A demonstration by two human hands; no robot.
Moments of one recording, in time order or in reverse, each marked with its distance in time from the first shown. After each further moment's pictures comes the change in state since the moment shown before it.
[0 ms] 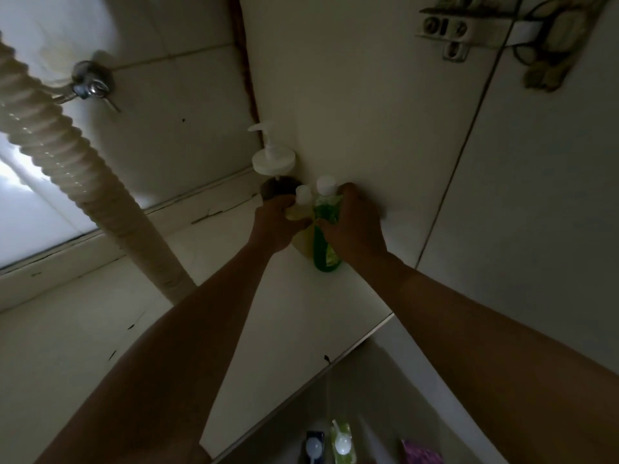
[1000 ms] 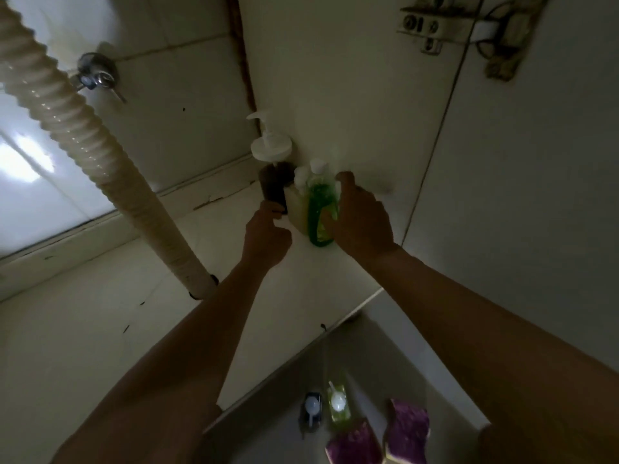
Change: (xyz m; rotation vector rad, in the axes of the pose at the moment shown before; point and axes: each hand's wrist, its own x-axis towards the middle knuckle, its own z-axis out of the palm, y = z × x) left_hand -0.072 -0.013 -0.007 -0.152 0.081 -0.056; right_hand -0.037 -0.007 -0.028 -0.194 -0.032 -0.079
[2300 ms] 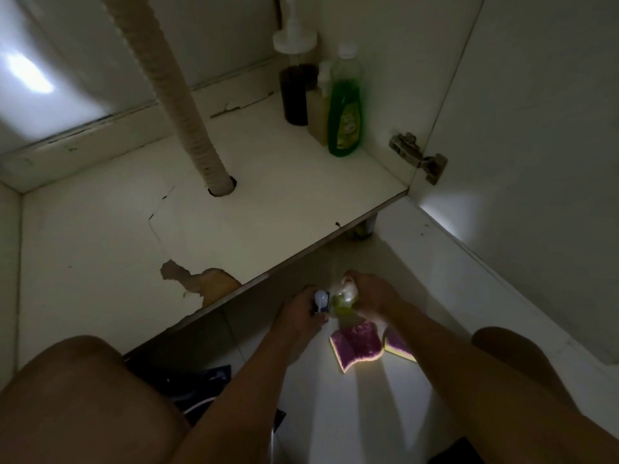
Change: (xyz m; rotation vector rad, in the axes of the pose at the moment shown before) left_hand -0.267 -0.140 0.079 0.169 -0.538 -0.314; right_hand -0.246 0.095 0.129 -0.009 -0.728 0.126
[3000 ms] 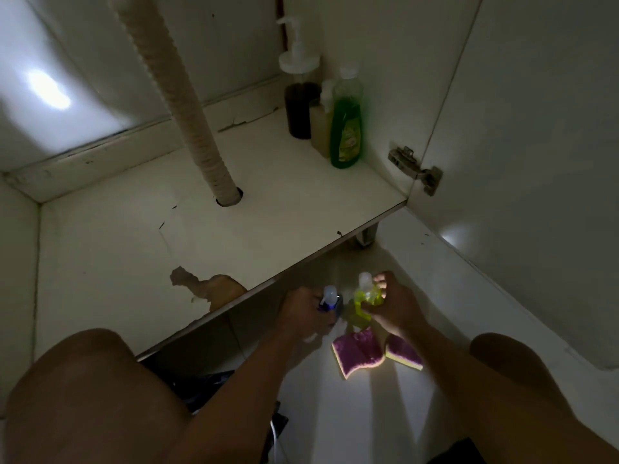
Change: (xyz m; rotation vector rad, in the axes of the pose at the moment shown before) left_hand -0.012 0.024 -0.024 0.036 0.052 0.043; right_hand -0.030 0.019 -0.008 0.307 0.235 0.156
